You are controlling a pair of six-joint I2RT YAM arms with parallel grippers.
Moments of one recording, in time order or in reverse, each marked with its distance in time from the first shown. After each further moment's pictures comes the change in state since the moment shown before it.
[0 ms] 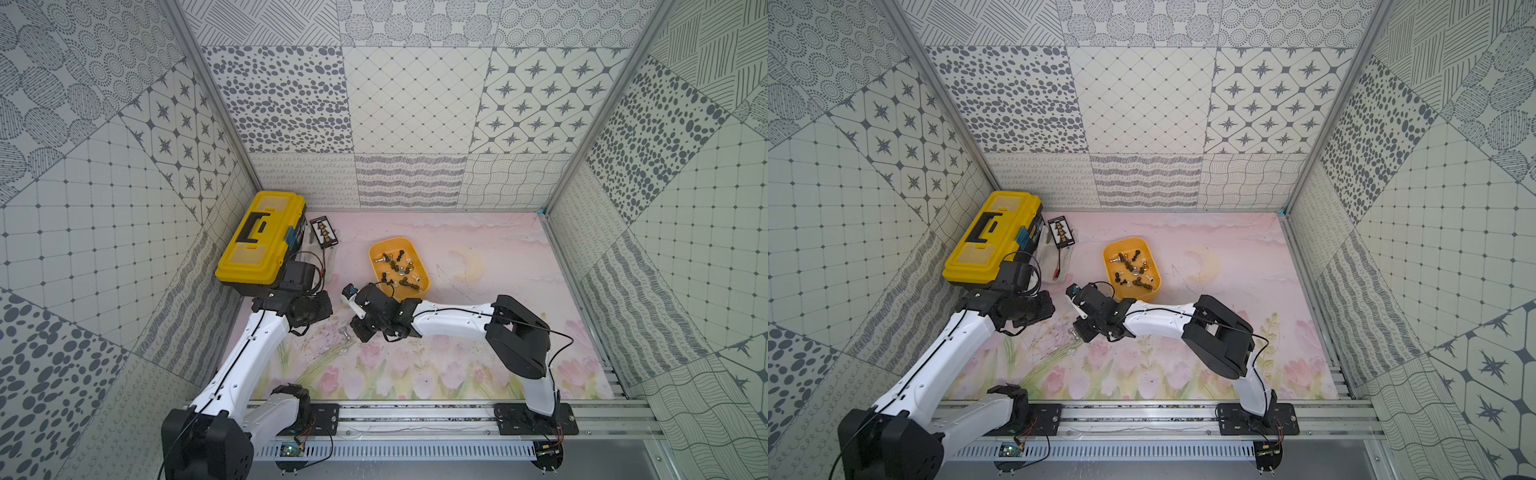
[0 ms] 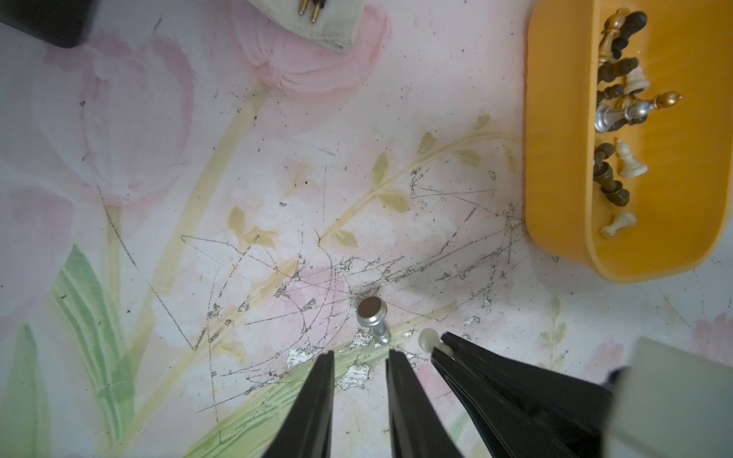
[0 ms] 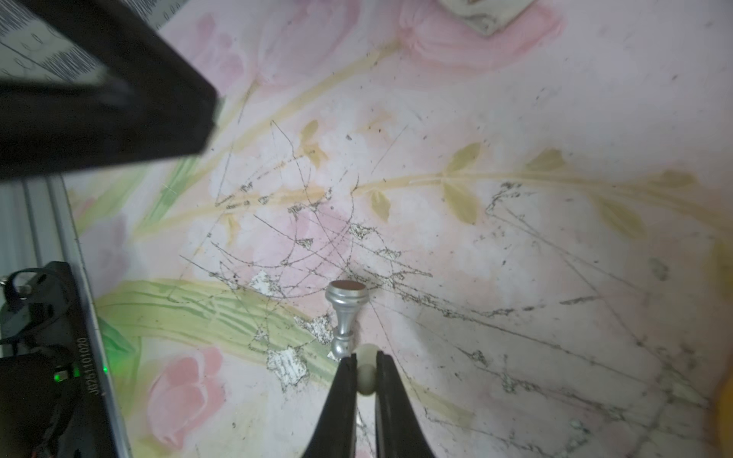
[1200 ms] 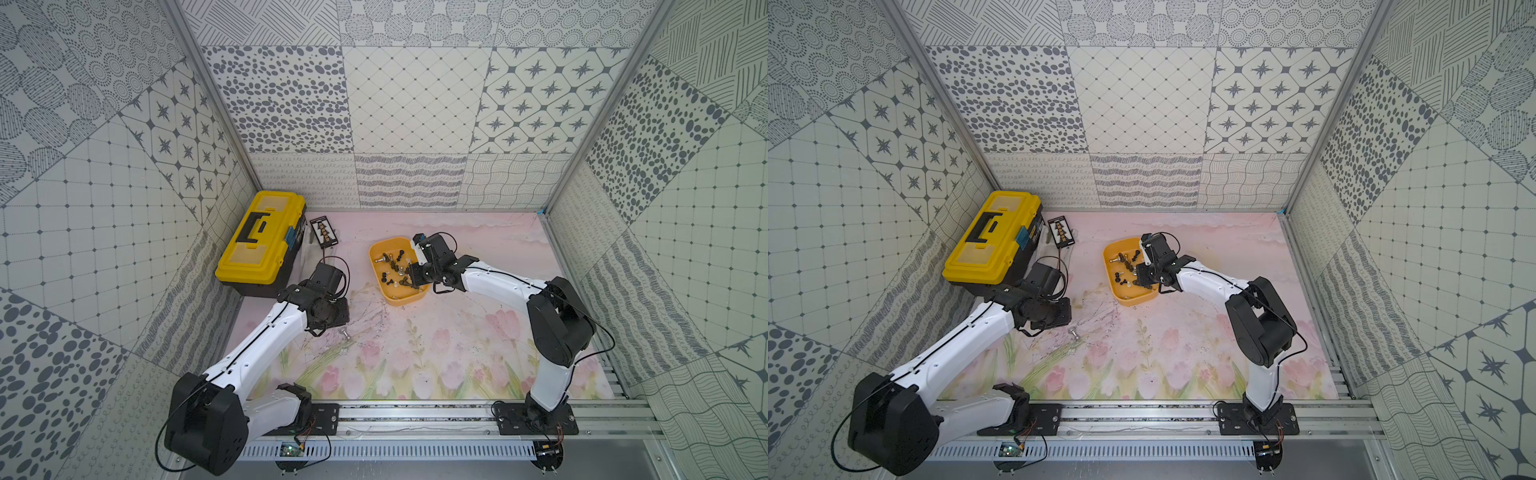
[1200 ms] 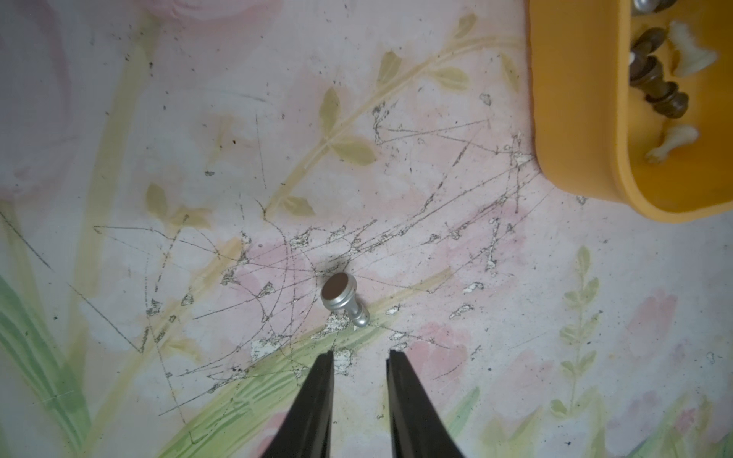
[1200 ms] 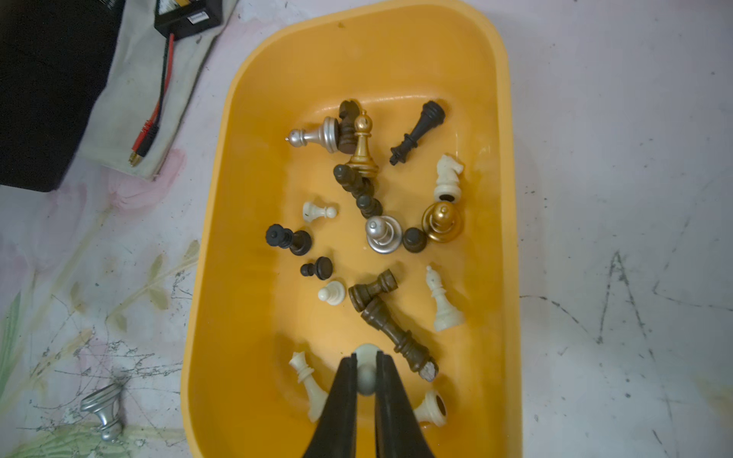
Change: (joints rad) left arm -0.228 0.098 -0.018 0.014 -0.071 -0.059; right arm -0.459 -0.128 -0.081 -0.133 -0.016 0.051
